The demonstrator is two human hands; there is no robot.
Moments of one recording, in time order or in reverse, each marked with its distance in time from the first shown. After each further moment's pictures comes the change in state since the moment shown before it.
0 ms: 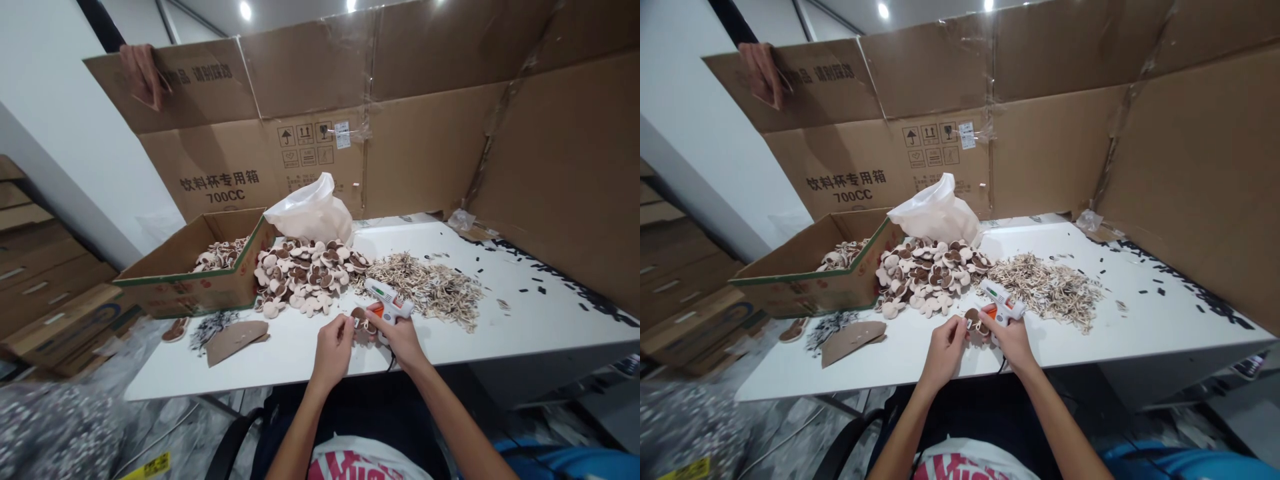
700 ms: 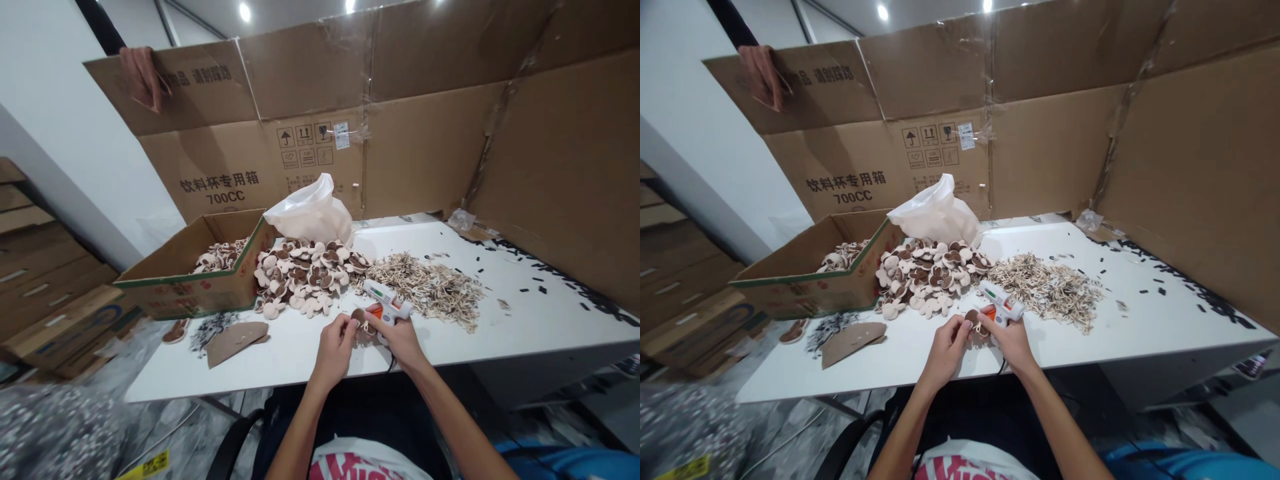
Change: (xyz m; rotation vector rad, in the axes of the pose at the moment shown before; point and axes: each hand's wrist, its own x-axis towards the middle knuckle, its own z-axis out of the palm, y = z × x) left_hand 0.003 -0.003 0.001 -0.014 -0.066 -0.012; right_hand -0.003 -0.012 0.004 -0.067 0.025 -0.032
